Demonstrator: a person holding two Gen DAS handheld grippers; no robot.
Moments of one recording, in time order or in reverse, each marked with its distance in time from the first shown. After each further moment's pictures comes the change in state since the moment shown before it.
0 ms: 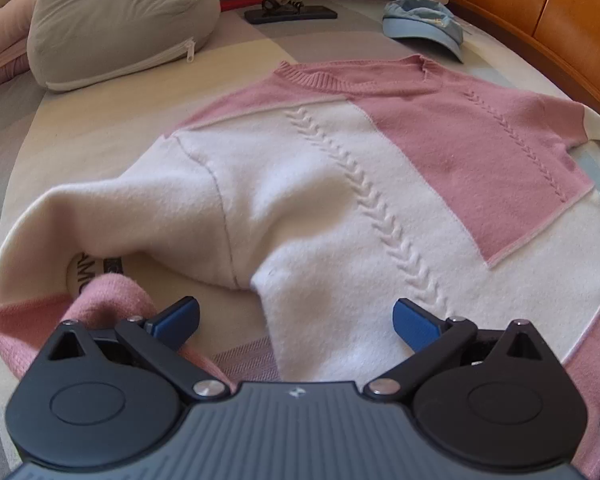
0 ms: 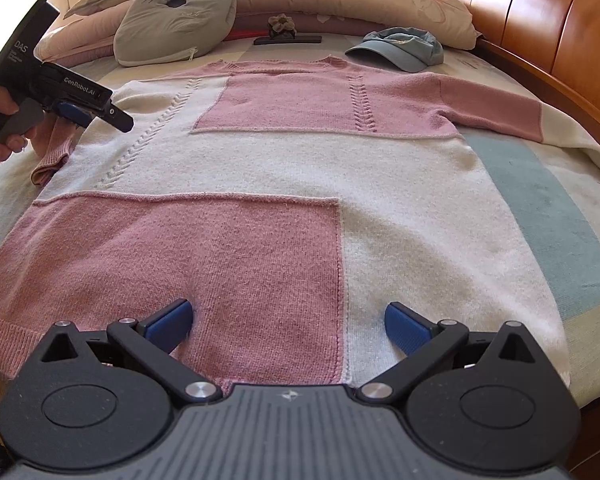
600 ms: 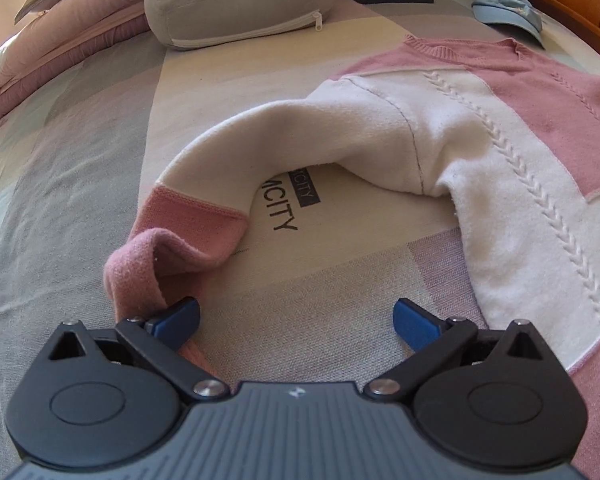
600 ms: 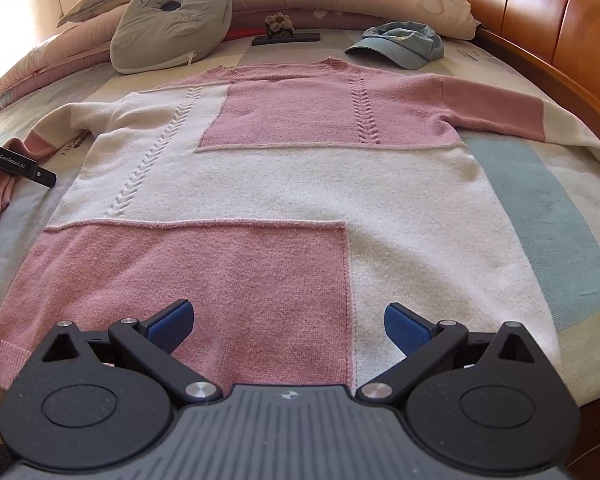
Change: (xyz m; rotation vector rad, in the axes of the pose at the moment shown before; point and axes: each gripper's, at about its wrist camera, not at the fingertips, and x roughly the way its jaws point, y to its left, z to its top) left arm -0.043 0.064 -0.042 -0.034 0.029 0.208; right arm -0.012 0.008 0.031 0.040 0.032 0.051
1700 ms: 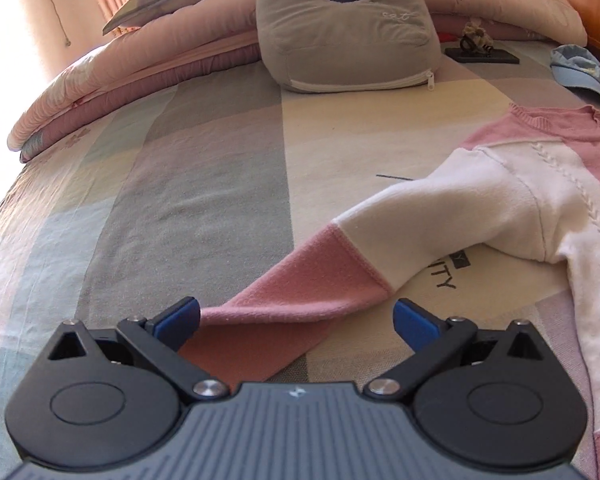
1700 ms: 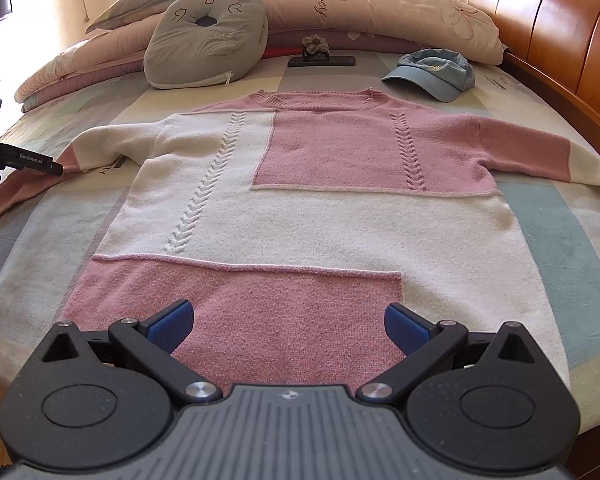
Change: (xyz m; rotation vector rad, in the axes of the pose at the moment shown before) left arm -0.027 0.071 0.012 -0.105 -0.153 0.172; right arm -0.013 0.033 0.023 -0.036 -0.024 0.020
